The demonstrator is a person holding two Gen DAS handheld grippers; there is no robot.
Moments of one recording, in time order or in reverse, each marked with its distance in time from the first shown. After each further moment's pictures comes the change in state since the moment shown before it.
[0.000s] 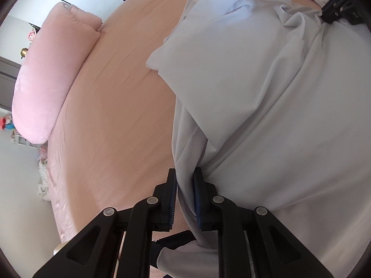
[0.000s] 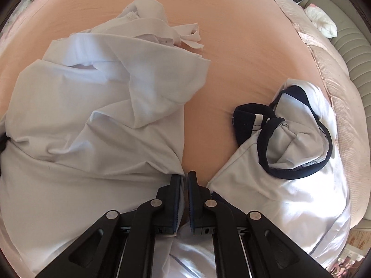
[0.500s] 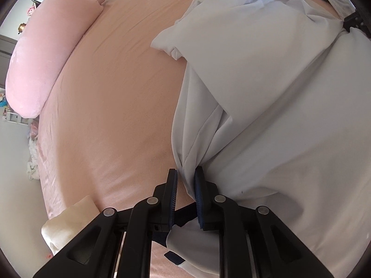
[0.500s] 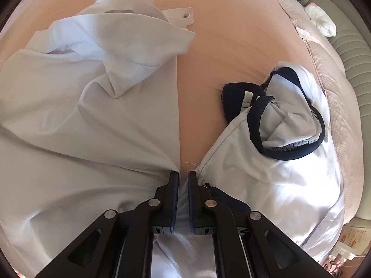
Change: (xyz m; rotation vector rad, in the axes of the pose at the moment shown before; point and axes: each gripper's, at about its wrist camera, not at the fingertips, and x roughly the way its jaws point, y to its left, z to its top) left arm -0.012 0.006 -0.007 -0.090 0.117 -0.080; right arm 0.004 -0.017 -0.002 0.016 0.083 -0.005
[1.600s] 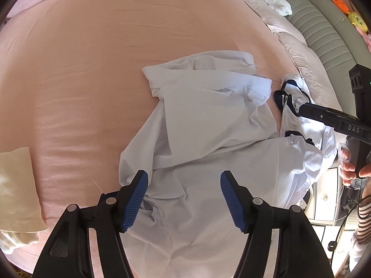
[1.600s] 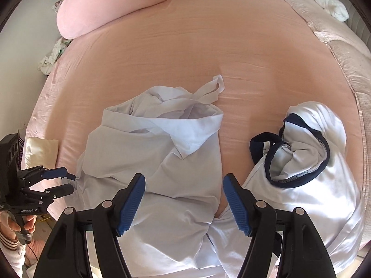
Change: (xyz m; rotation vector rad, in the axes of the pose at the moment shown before) left arm 0.008 0.130 0.042 -0.554 -0.040 -0.690; right arm -0.086 -0.025 0.093 0.090 -0.199 0.443
